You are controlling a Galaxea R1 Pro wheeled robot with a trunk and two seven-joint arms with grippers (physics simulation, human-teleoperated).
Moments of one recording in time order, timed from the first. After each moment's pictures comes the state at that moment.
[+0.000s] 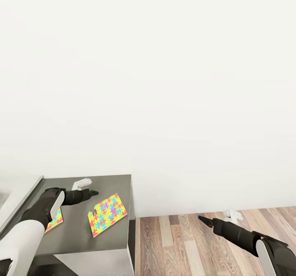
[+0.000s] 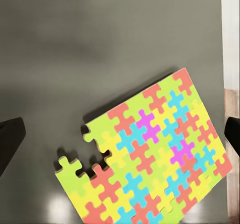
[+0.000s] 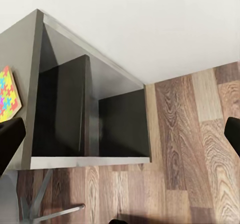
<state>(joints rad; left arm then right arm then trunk) -0.76 0.22 0.17 -0.59 0.09 0.69 -0.42 -0.13 -0.09 -0.32 -1.48 -0.22 0.86 0.57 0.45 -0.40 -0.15</state>
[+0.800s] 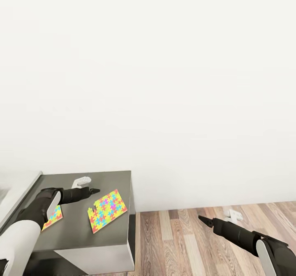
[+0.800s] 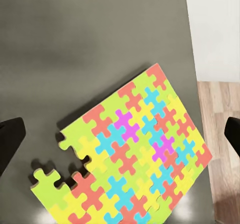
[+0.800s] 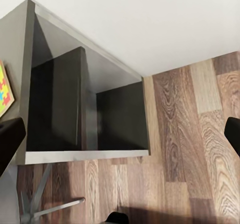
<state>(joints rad) -0.76 0.24 0.17 -0.59 0.05 0.63 -0.62 -0.13 -0.10 -0.32 -1.48 -0.23 0.86 0.57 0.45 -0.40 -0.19</state>
